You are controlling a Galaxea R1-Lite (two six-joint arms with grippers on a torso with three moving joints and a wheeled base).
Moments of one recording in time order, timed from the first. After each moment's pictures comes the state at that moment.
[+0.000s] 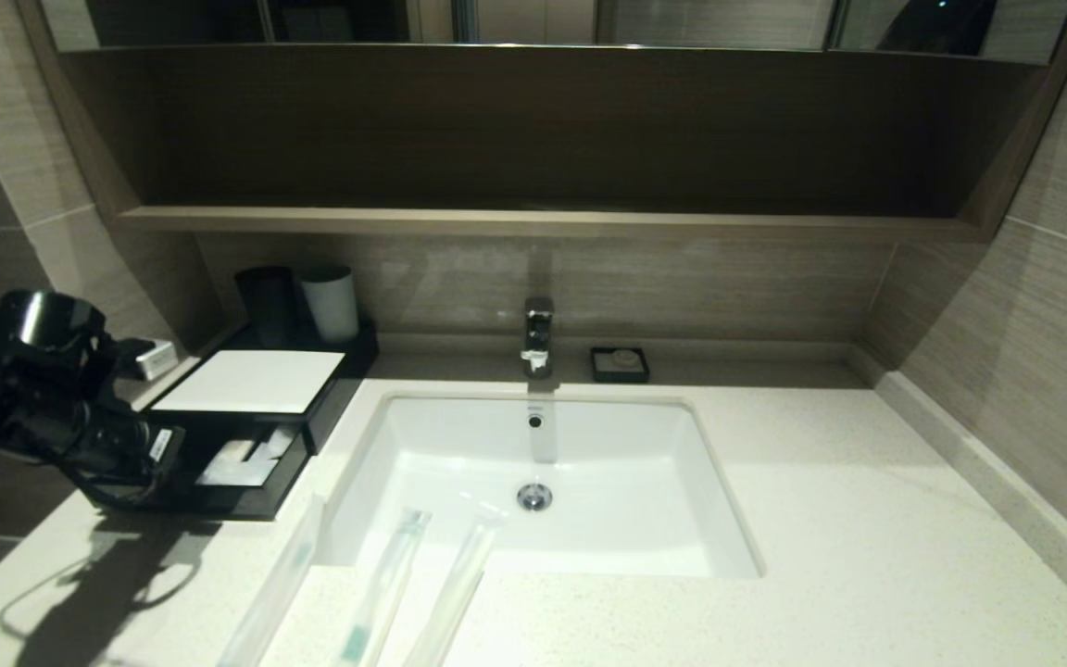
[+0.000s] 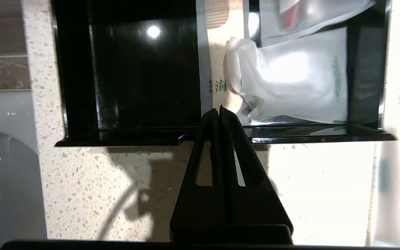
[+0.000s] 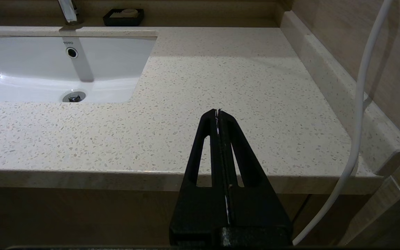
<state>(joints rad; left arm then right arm) 0.26 1.83 -1.11 0.23 -0.14 0.33 0.00 0.00 0.00 0.00 0.00 0.00</state>
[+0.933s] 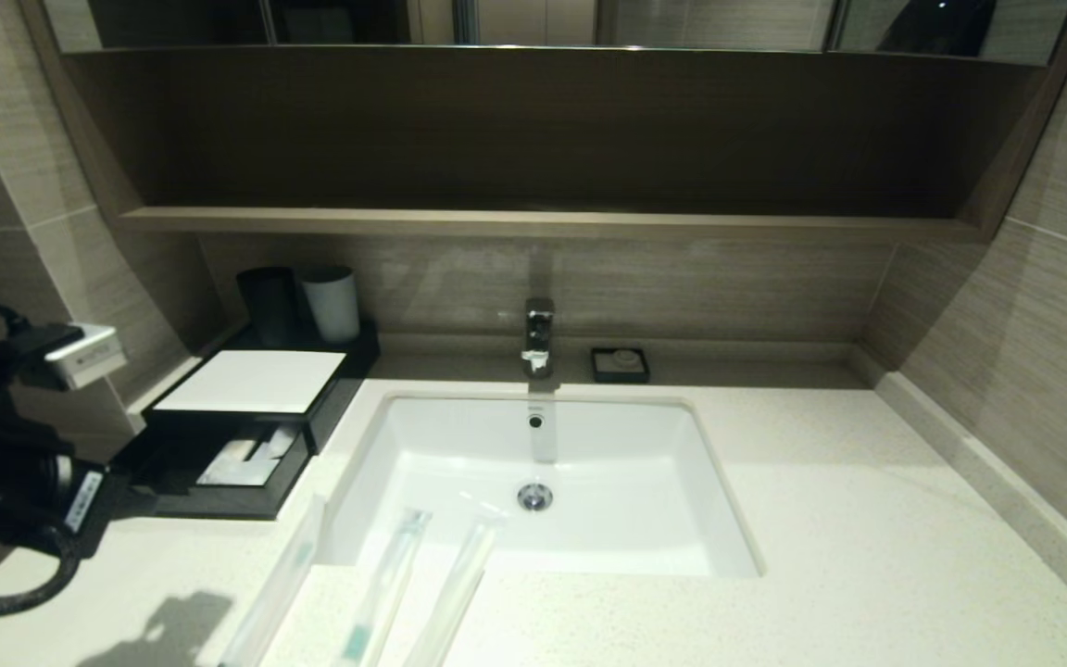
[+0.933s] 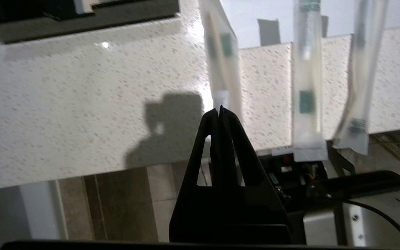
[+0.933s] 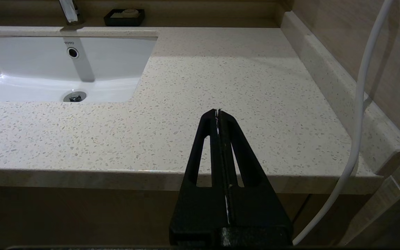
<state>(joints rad) 0.01 1.31 -0.99 0.59 -0.16 0.18 0.00 0.00 0.00 0.00 0.00 0.00</state>
